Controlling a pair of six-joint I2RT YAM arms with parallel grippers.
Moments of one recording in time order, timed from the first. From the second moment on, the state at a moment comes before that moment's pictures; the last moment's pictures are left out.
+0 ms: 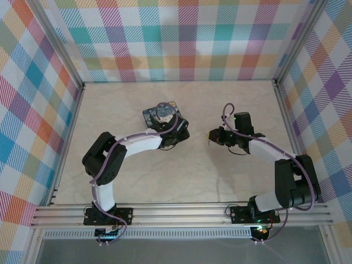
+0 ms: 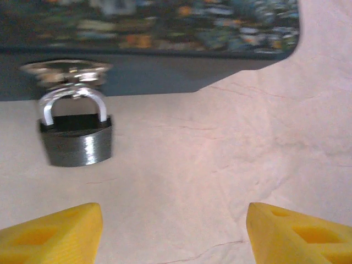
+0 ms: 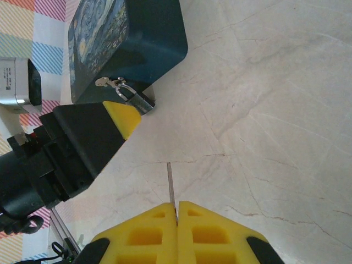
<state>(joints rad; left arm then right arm) -0.74 1.88 1.23 -0.31 -0.24 -1.02 0.24 1.43 0.73 -0.10 -0.67 0.57</state>
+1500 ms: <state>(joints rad) -0.67 2.05 1.35 -0.40 -0.36 -0.72 0.30 1.44 0.73 -0.11 -0.67 0.57</state>
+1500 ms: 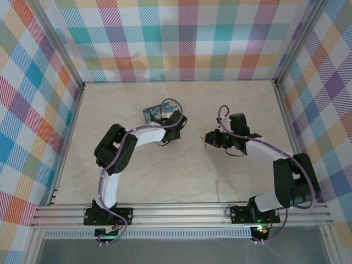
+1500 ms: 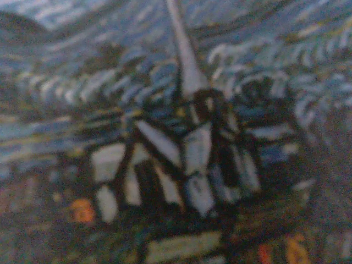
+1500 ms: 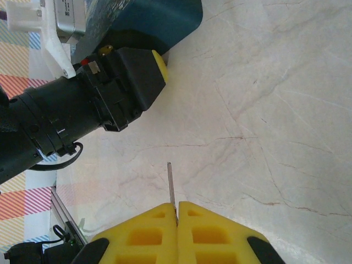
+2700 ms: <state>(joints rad) -0.47 1.70 1.20 -0.46 0.43 -1.00 0.58 1.43 0.74 -0.01 -0.60 0.63</state>
